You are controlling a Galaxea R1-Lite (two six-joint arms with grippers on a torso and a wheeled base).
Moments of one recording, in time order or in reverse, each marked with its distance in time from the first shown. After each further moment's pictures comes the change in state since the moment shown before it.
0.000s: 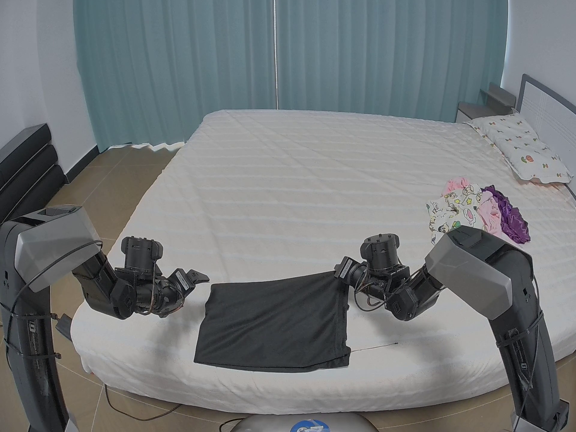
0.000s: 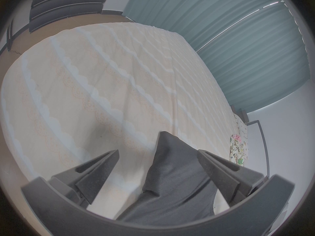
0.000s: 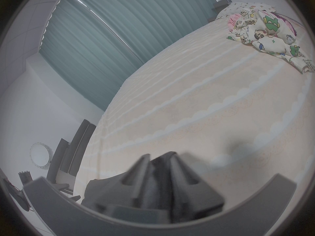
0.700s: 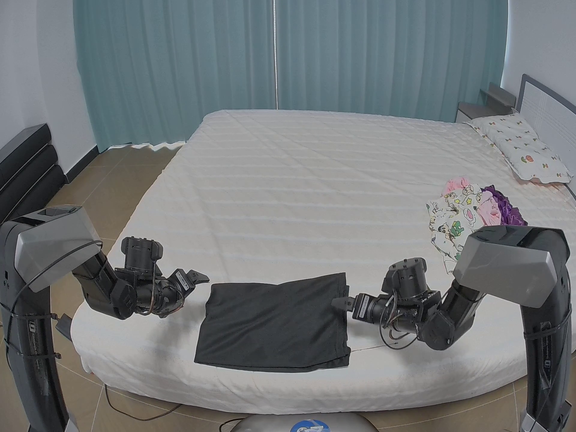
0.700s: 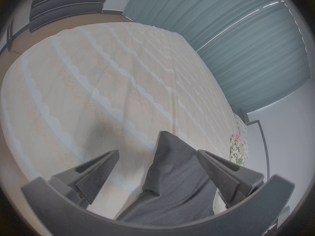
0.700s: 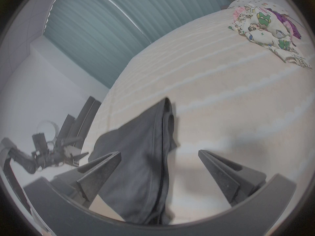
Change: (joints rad) left arm 0.000 0.000 0.002 0.000 0.000 0.001; right arm 0.038 -0.237 0.573 -0.167 0.174 -0.099
